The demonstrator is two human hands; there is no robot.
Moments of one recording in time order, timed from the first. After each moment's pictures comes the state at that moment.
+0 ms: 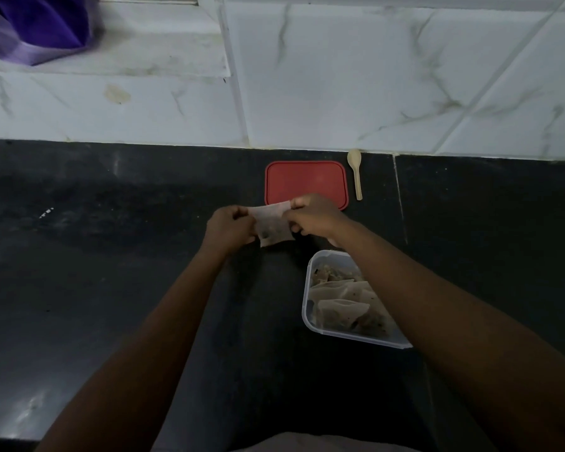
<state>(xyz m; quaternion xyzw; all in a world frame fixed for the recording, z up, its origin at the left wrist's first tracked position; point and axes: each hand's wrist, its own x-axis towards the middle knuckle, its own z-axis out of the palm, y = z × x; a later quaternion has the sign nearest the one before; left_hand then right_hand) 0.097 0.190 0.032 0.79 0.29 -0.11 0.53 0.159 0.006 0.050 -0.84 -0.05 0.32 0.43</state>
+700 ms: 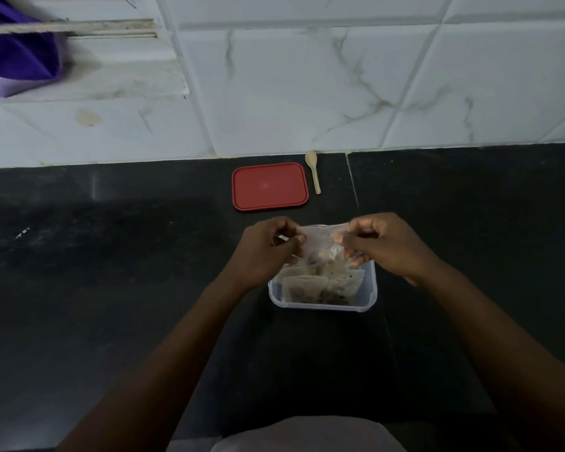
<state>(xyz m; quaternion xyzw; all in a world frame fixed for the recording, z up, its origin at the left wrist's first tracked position) 0.028 0.078 0.095 0.81 0.00 -0.12 0.57 0.048 -0.156 0.126 -0.82 -0.02 0.23 0.53</state>
